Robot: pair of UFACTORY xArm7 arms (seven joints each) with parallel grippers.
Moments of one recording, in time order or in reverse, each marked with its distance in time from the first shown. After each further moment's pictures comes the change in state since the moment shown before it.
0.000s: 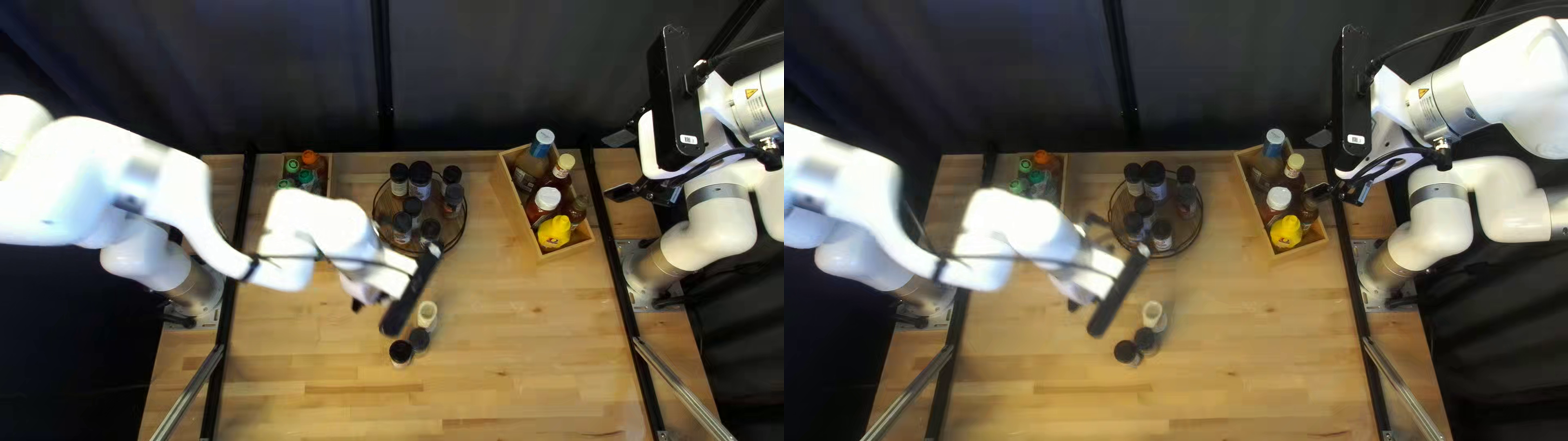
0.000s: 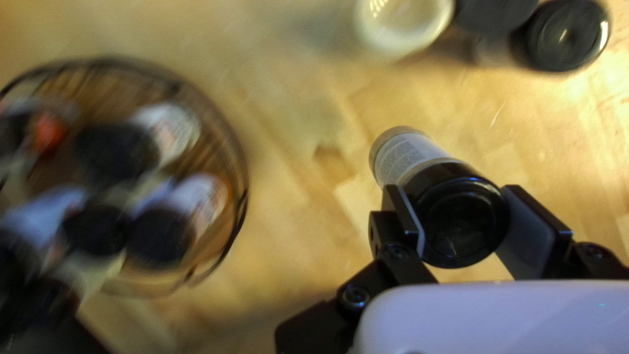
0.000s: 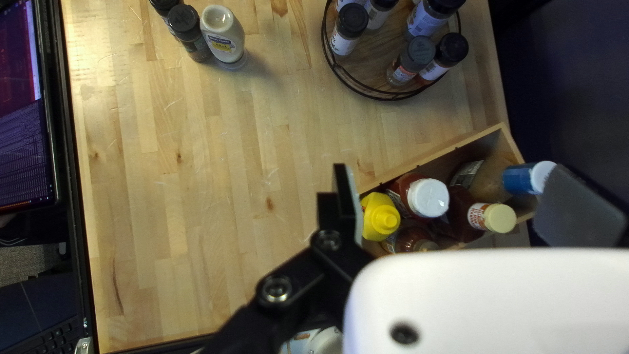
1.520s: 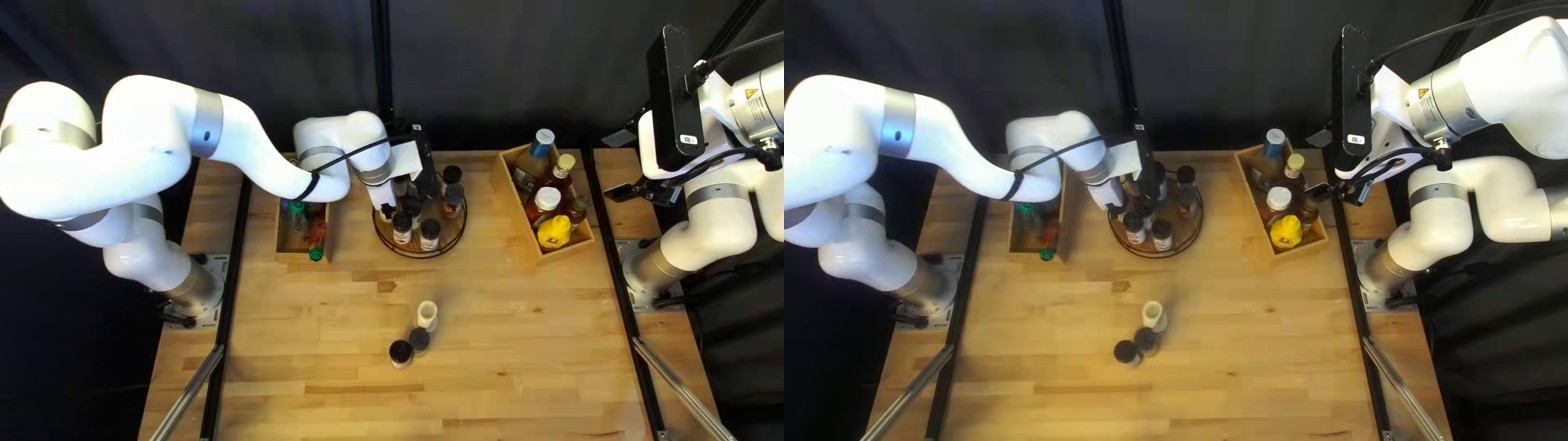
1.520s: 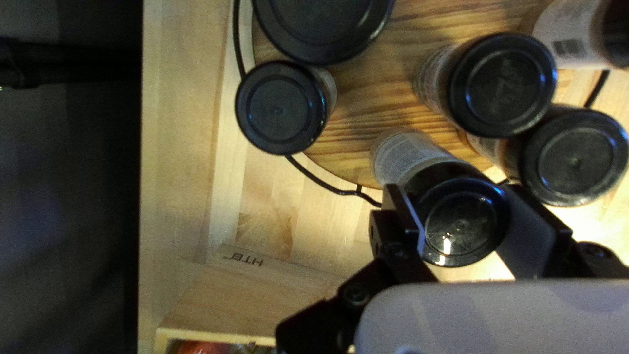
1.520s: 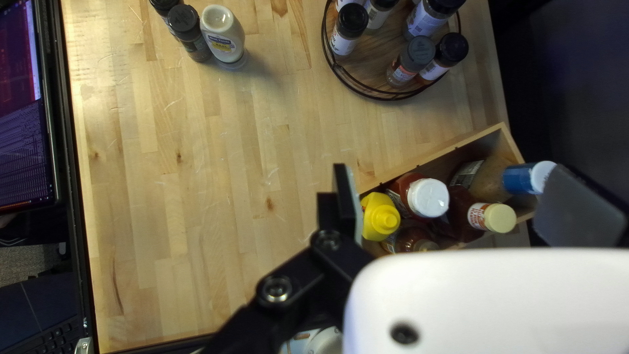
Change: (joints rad) left arm 0.223 0.339 0.111 0.119 0.046 -0.216 -0.260; right arm 0.000 0.000 0.000 0.000 0.000 0.000 0.000
